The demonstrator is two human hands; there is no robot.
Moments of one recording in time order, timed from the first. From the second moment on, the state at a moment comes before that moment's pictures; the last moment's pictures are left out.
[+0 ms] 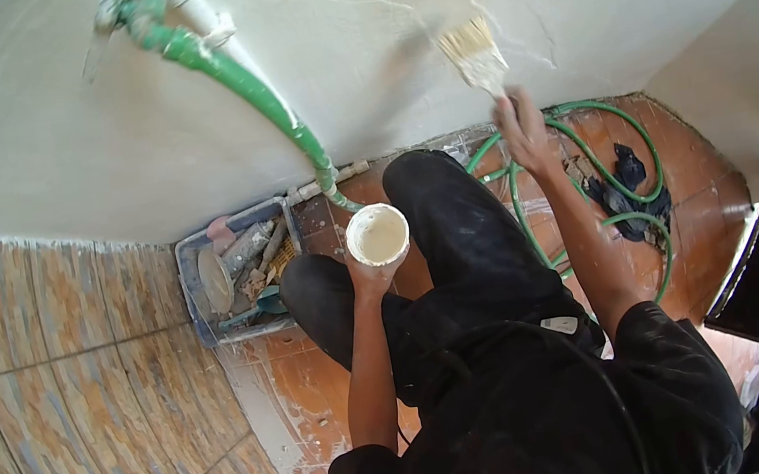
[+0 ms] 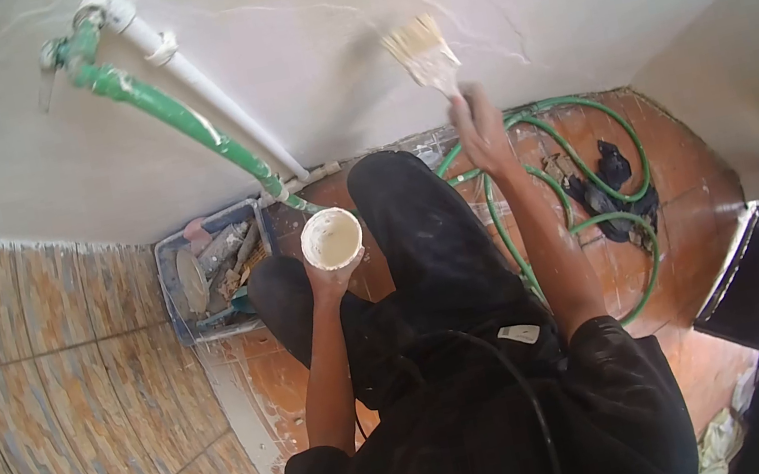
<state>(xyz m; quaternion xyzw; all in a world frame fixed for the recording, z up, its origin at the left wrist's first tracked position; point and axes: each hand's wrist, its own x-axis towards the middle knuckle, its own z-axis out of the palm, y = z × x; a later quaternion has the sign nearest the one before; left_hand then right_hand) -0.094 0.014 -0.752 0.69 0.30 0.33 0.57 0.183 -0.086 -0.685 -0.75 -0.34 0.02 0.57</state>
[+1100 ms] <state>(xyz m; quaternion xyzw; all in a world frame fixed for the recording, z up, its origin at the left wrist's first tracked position) -0.101 0.019 -0.775 0.69 0.32 0.36 0.54 0.187 -0.051 -0.822 -0.86 -0.14 0.09 0.49</state>
